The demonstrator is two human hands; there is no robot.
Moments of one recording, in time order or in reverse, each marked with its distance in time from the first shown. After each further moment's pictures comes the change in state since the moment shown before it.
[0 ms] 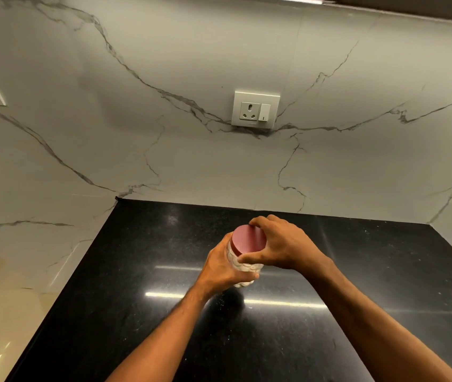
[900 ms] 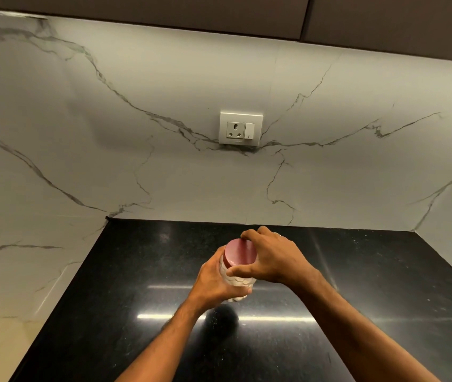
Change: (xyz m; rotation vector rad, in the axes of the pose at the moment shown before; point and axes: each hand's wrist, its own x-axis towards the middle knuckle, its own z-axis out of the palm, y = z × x) left_hand -0.001 0.016 -0.001 0.026 -0.037 0.052; right_hand -0.008 -0.003 -0.007 -0.051 0.034 0.030
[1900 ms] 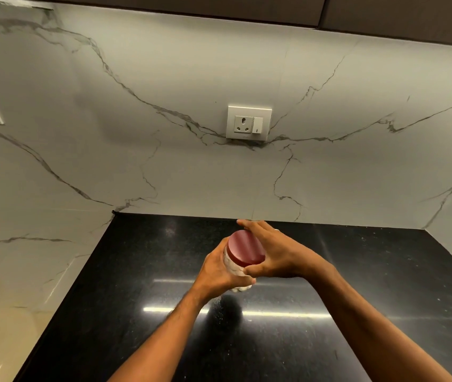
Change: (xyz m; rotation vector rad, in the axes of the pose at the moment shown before) left_hand 0.011 -0.004 -0.009 -0.004 0.033 -0.008; right_hand 0.009 0.004 -0.005 0.237 -0.119 -0.171
